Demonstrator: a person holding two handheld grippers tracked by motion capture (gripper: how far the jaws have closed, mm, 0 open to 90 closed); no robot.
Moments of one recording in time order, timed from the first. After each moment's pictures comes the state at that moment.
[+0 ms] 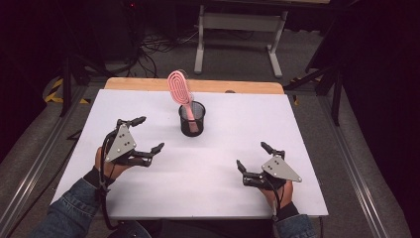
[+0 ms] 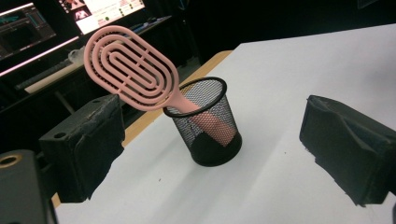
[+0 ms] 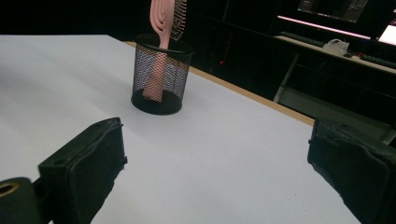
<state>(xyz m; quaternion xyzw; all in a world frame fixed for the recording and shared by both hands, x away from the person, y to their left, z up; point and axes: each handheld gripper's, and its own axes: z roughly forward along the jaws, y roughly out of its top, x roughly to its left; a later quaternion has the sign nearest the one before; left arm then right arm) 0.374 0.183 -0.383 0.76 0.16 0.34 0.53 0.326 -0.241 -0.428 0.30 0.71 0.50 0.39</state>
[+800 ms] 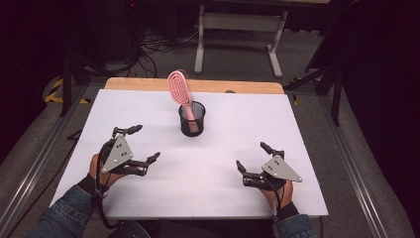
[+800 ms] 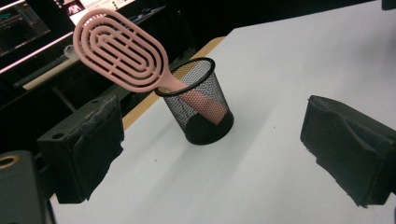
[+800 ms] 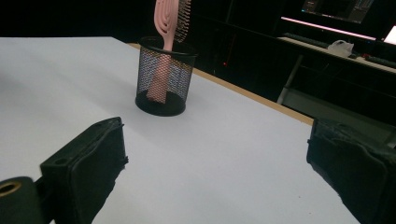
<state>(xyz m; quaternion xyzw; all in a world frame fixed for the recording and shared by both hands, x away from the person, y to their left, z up) 0.357 0.192 -0.397 0.78 0.14 0.34 0.50 0.325 -0.241 -0.427 0.30 0.71 0.51 0.38</state>
